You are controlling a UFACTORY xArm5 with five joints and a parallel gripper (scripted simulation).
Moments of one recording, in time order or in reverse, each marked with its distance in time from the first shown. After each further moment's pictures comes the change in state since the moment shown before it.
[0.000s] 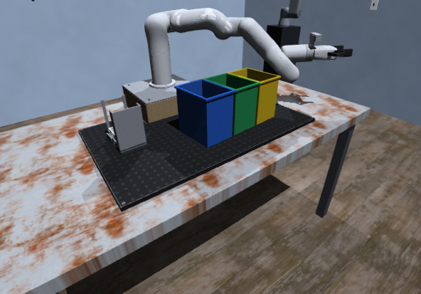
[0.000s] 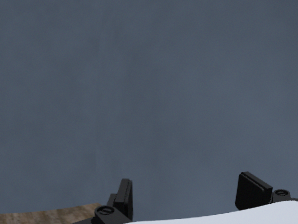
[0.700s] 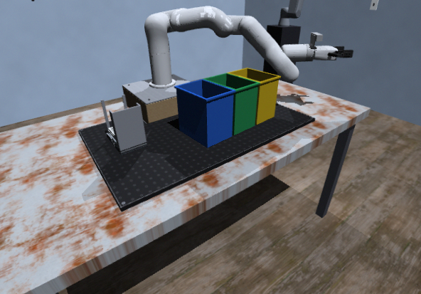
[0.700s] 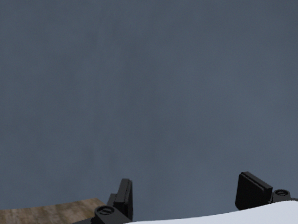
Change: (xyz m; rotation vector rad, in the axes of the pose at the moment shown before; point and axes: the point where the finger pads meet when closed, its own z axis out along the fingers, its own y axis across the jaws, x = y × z) arm -0.003 0.007 0.000 -0.008 -0.028 0.000
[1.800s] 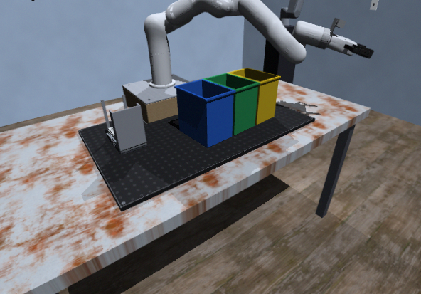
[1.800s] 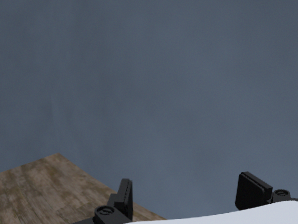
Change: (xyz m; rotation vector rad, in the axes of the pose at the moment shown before) arm 0.028 0.153 0.007 -0.171 -0.288 0.024
